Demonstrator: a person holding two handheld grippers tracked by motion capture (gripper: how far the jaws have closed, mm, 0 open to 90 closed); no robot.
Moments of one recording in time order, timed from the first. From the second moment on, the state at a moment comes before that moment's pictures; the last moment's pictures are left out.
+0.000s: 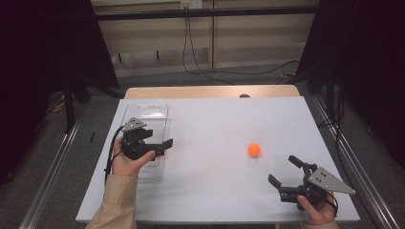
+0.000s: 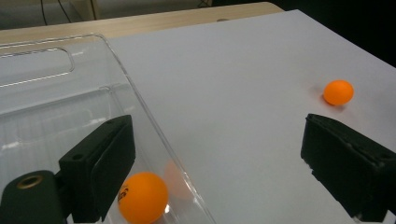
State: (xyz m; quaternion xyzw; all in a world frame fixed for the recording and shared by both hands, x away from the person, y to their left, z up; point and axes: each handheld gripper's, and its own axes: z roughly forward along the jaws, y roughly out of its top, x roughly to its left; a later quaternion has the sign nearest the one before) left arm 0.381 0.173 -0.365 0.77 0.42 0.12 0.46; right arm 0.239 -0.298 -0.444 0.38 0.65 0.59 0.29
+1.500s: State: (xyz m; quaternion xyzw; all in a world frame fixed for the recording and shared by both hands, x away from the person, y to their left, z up) left arm 0.375 0.130 -0.365 0.79 0.38 0.09 0.47; right arm 0.240 -0.297 -0.444 0.38 0.65 0.59 0.29
